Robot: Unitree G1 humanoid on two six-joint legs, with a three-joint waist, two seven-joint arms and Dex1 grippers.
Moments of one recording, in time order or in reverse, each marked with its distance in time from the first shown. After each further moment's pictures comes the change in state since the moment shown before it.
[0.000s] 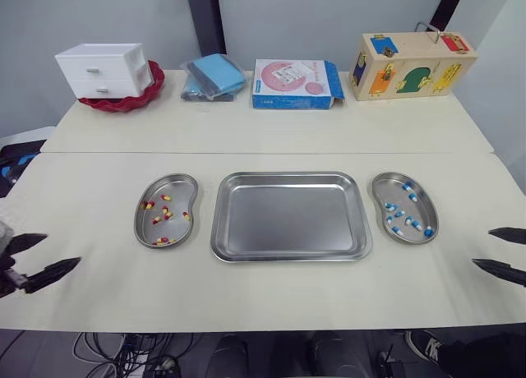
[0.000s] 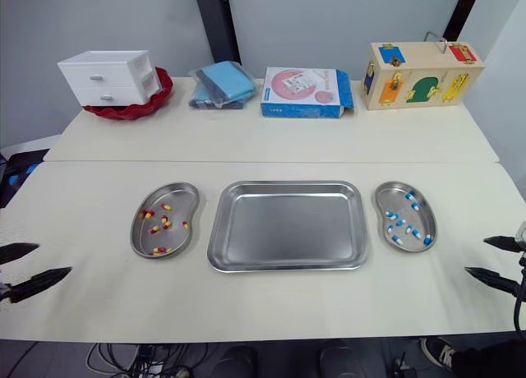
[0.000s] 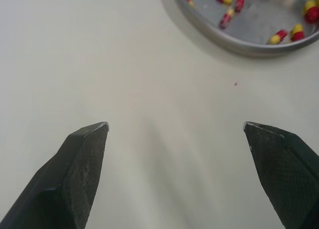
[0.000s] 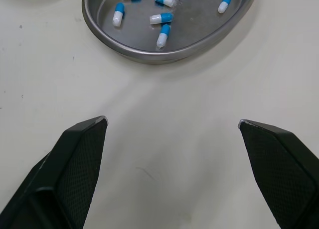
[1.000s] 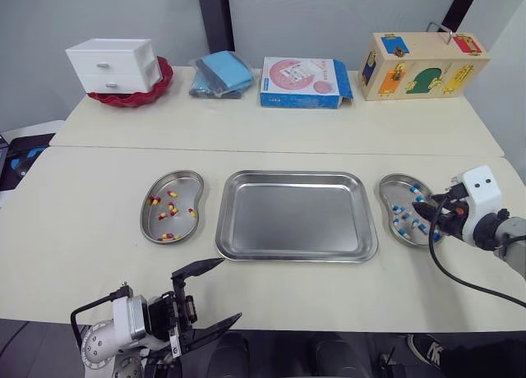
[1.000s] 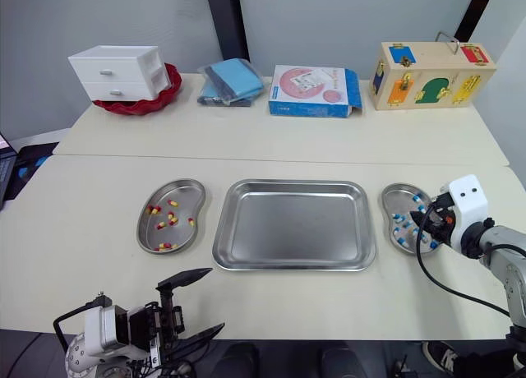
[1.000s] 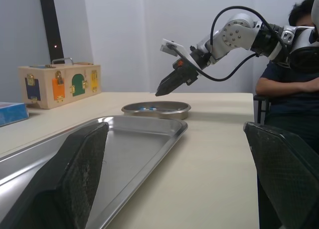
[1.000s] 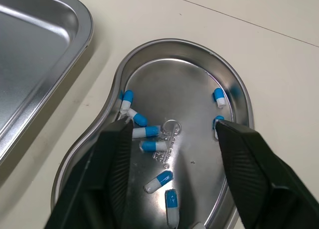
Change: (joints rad) left arm -0.082 -0.748 -0.576 -0.328 -0.199 -0.757 -0.338; right arm -0.287 0.310 0.151 -0.586 0.050 0.784 -0.738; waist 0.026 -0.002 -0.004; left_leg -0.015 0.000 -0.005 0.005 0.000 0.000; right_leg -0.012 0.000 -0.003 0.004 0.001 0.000
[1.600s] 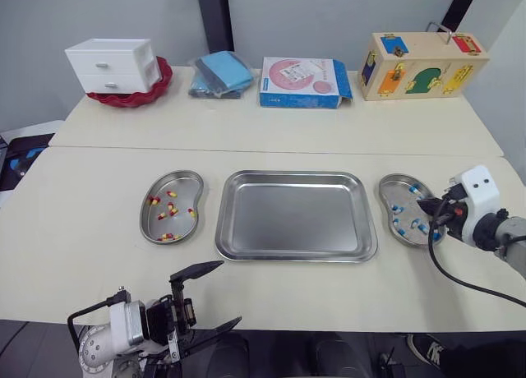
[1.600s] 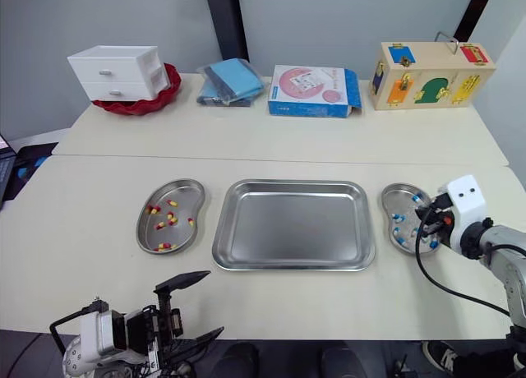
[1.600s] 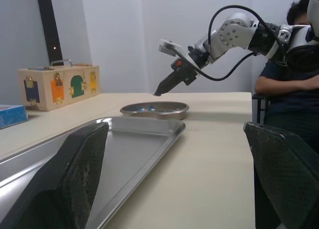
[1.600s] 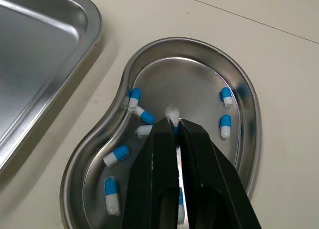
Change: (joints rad) left arm 0.016 0.000 0.000 0.000 -0.005 -0.020 -0.020; right arm 0.000 -0.002 -0.001 0.000 0.000 0.003 0.033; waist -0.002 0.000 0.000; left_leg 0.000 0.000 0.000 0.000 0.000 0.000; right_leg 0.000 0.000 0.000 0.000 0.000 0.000
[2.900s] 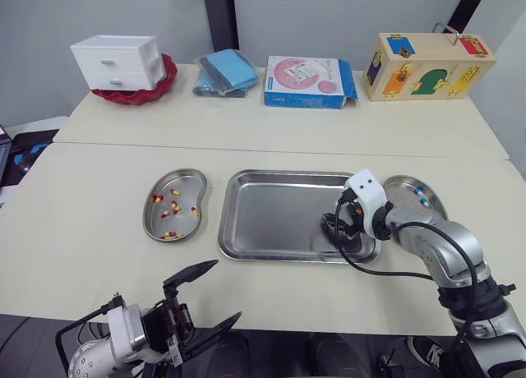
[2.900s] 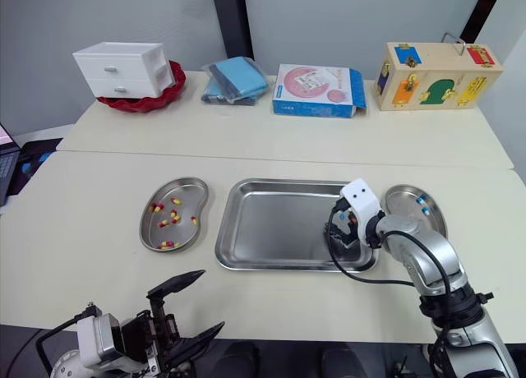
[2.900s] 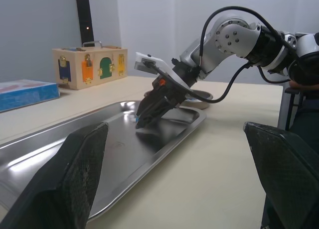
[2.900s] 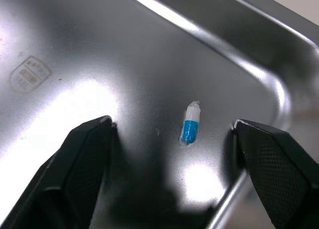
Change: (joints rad) left arm 0.132 -0.033 0.040 -0.119 0.076 0.034 0.143; right arm -0.312 0.254 0.521 0.042 -0.093 0.144 -0.217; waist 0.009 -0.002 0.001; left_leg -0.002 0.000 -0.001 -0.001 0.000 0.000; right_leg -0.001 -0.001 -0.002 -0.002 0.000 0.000
